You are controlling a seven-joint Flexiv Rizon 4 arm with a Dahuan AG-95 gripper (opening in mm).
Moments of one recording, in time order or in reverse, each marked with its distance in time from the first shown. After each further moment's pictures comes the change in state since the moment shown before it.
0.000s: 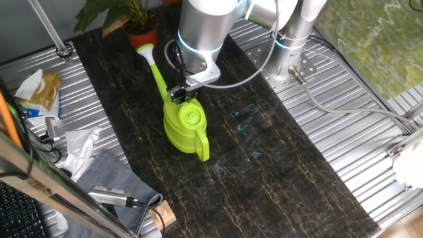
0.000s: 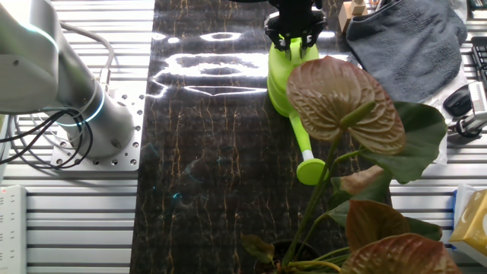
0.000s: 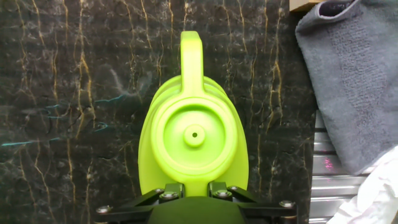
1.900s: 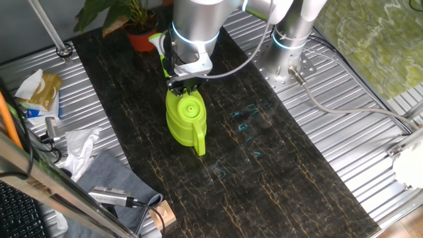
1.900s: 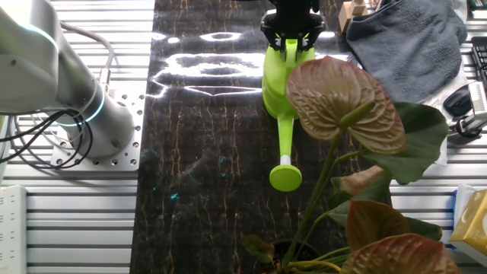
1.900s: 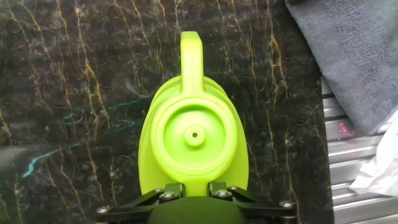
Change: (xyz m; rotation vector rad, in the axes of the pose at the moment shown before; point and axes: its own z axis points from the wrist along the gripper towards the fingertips) arm 0.017 0.011 -0.014 -0.047 0.007 0.135
